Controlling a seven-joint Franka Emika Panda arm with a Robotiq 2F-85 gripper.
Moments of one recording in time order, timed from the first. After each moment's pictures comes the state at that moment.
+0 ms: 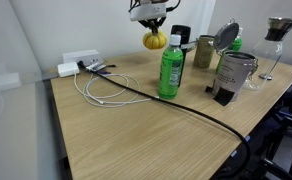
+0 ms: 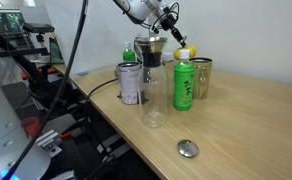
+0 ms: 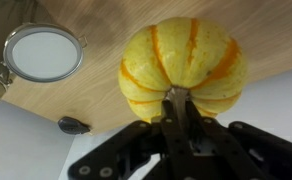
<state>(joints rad) 0.35 0.70 -0.18 -1.31 -0.63 2.12 1.33</state>
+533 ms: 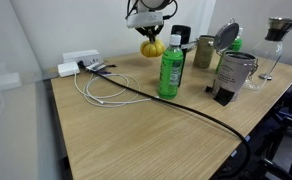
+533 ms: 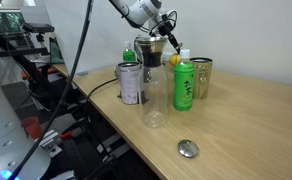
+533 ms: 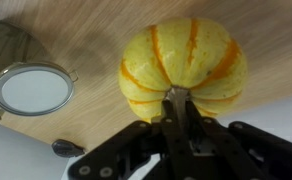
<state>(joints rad) 0.35 0.74 -0.15 -1.31 -0.57 2.12 1.33</state>
